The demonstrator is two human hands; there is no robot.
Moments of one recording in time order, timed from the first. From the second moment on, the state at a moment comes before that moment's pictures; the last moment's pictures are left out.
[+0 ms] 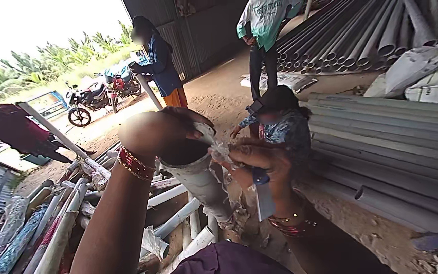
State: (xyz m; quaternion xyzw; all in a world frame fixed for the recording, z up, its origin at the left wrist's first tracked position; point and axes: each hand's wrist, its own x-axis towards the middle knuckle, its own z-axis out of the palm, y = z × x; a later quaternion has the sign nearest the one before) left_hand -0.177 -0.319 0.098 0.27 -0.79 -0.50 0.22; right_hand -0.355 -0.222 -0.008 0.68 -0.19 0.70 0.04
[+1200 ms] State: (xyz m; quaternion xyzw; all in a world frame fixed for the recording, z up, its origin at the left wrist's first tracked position) left_hand -0.193 -0.325 0.100 0.28 -0.76 -0.54 0.22; right_hand -0.336 -0.240 -0.035 0.58 -0.28 0.68 0.35
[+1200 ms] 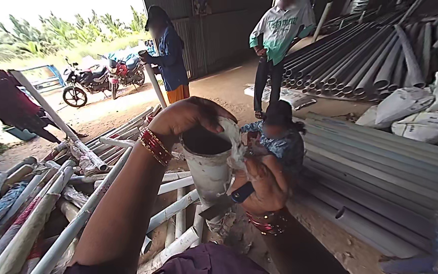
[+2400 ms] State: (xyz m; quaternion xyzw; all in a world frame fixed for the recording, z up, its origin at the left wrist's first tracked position) left_hand -0.216 -0.298 0.103 0.33 -0.77 -0.50 0.23; right_hand -0.328 -0.169 -0.054 0.76 -0.22 0.61 0.06
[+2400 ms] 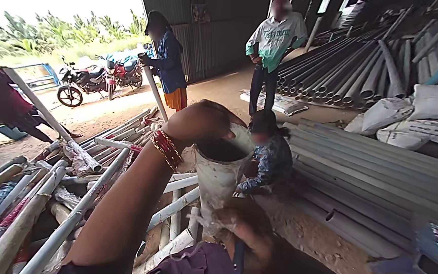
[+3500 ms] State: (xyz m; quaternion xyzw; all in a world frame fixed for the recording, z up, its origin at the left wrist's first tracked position) left_hand -0.259 -0.300 0.100 0.40 -0.71 -0.47 0.32; right_hand -0.396 -0.183 -0.032 0.50 -0.44 0.75 -0.05
